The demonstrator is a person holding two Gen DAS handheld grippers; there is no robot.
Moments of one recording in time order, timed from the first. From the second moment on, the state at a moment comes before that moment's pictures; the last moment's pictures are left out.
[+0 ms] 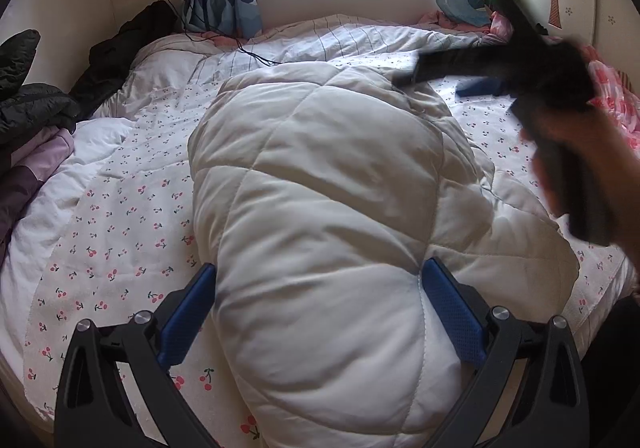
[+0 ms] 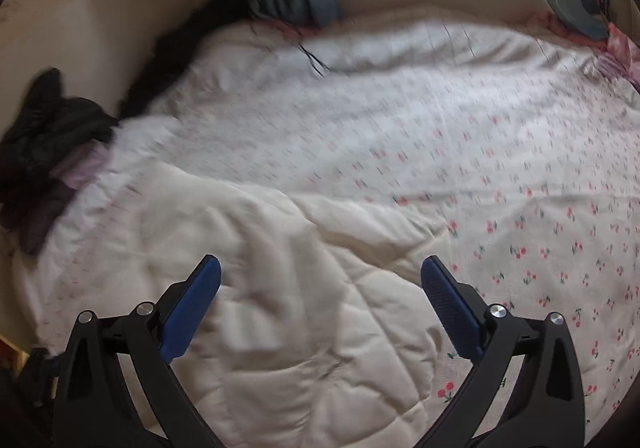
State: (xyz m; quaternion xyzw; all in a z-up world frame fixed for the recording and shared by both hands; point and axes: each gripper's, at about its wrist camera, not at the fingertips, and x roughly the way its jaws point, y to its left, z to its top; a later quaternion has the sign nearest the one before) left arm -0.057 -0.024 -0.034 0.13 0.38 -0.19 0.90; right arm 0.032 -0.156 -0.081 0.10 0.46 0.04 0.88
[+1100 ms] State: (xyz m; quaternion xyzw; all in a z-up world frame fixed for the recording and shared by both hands) left arm 0.018 0.055 0.029 -0.10 0.44 -0.23 0.86; right arm -0.013 -0.139 -0.119 0.46 0.46 0.31 0.69
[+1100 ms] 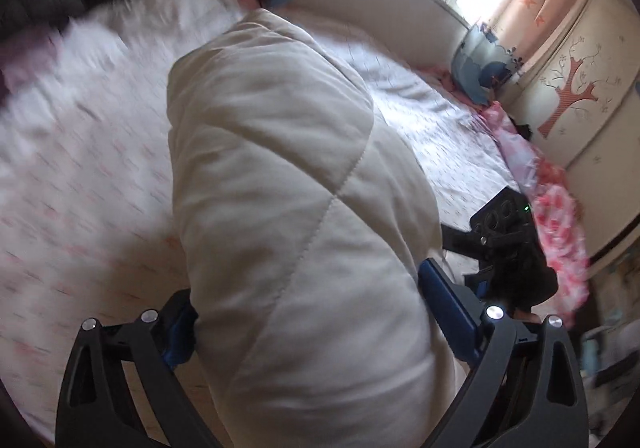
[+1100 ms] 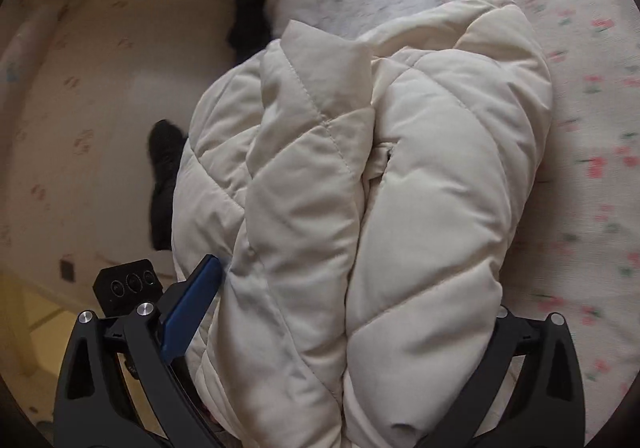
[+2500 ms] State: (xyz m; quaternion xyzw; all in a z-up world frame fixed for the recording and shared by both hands) left arm -0.012 0.096 -0.023 -0.03 0.50 -0.12 0.85; right arm -0.084 -0.053 -0.077 0.01 0.52 0.20 0.83
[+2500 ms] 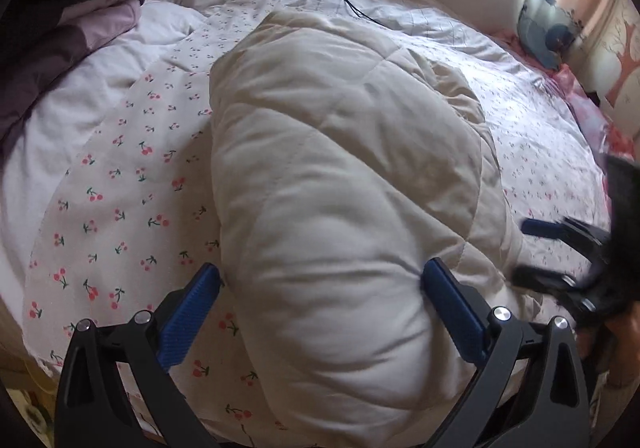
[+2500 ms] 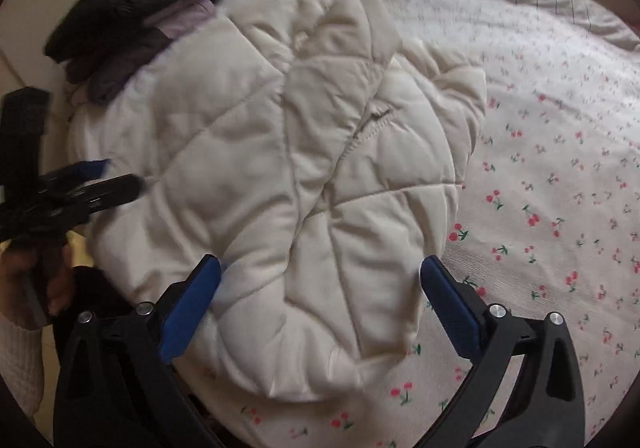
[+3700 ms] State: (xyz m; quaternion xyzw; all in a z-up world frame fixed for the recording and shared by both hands) left arm -0.006 0.110 -0.031 -0.10 0.53 -0.16 0.83; right arm -0.062 -0.119 -0.060 0.20 0.50 0.19 0.82
